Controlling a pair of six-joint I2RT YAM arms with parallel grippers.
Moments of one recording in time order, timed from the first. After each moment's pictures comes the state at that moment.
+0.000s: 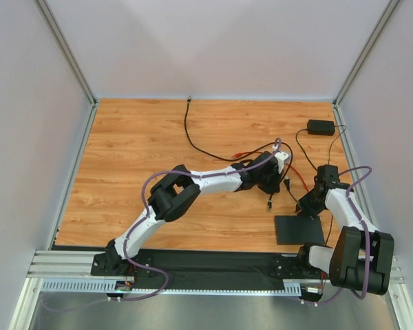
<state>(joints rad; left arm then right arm) -1.05 2.40 1.84 -0.09 0.17 -0.40 -0.18 1.18 0.59 -0.72 -0.03 0.75</state>
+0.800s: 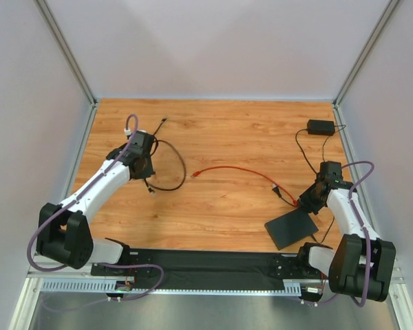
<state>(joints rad) -0.39 1.37 1.04 -0.70 -0.32 -0.45 -0.18 1.14 0.63 -0.73 -0.07 0.71</state>
